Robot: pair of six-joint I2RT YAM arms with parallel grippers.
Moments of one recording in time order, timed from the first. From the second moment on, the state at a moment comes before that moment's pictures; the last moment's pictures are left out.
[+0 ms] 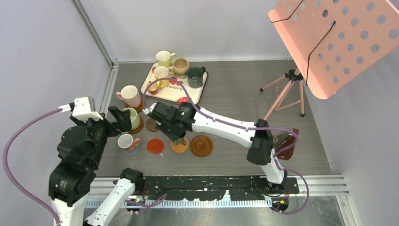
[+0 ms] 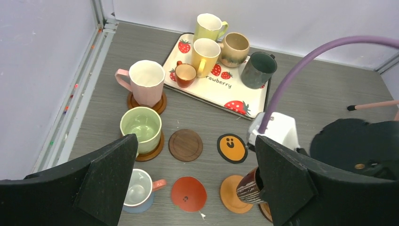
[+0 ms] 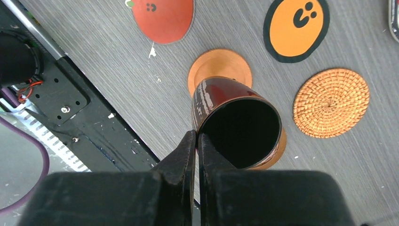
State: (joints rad) left arm -0.33 0.54 1.29 -0.91 -0.32 -0.26; right arm 1.20 2.05 2.07 -1.06 0.13 0.21
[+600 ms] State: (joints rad) left arm -0.33 0.53 1.31 -0.95 -0.35 -0.26; right arm 1.21 2.18 2.07 -1.06 0.17 0.24
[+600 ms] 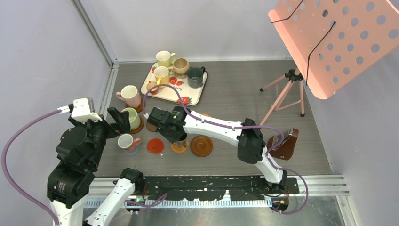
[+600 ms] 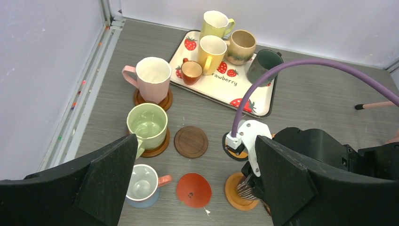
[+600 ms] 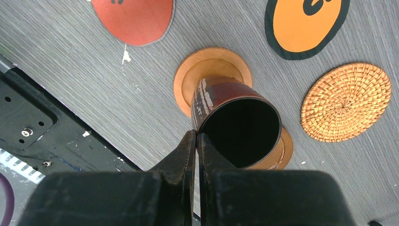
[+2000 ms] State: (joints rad) left arm -0.33 0.51 1.09 -0.83 -0.22 -0.26; right arm 0.96 1.63 1.63 -0.71 0.18 0.32
